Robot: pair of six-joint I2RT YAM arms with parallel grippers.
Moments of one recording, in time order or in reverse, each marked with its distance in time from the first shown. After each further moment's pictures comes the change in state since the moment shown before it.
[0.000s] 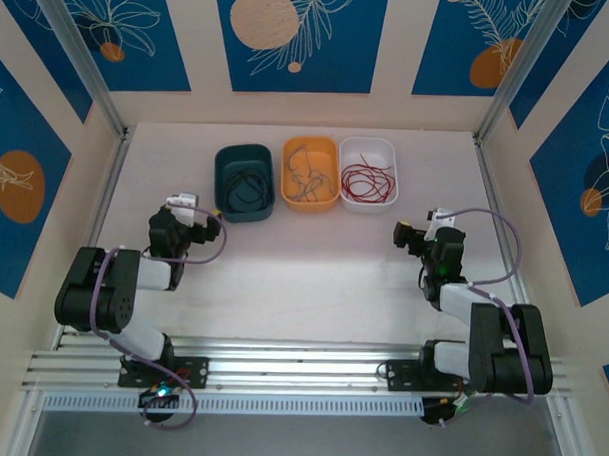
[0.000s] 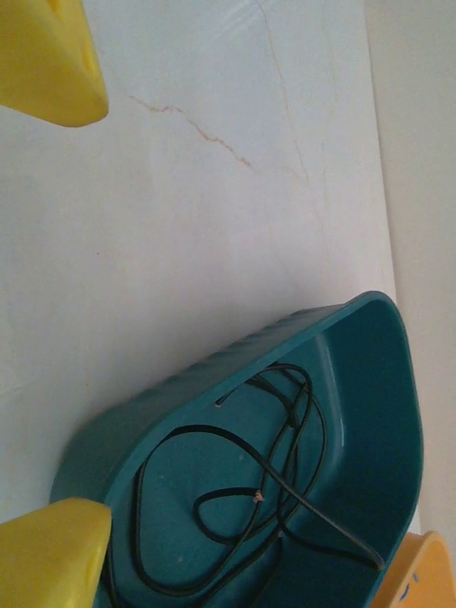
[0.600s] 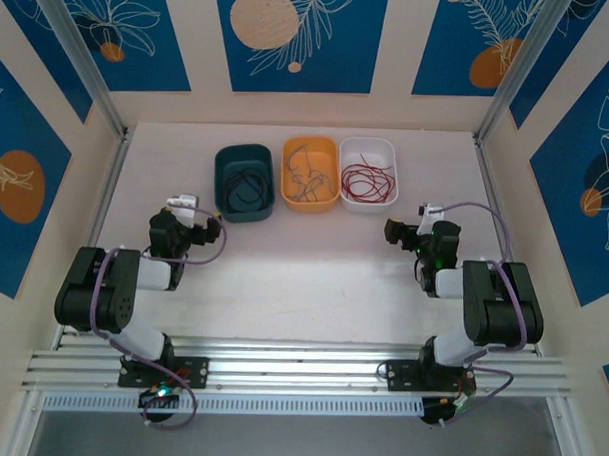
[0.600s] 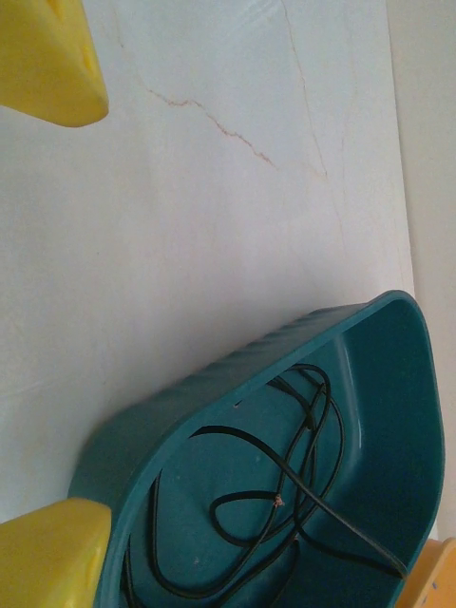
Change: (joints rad) left arm 0.001 0.000 0.000 -0.021 0.000 -0.007; right arm -0.004 0.252 0.053 0.200 -0.156 -0.009
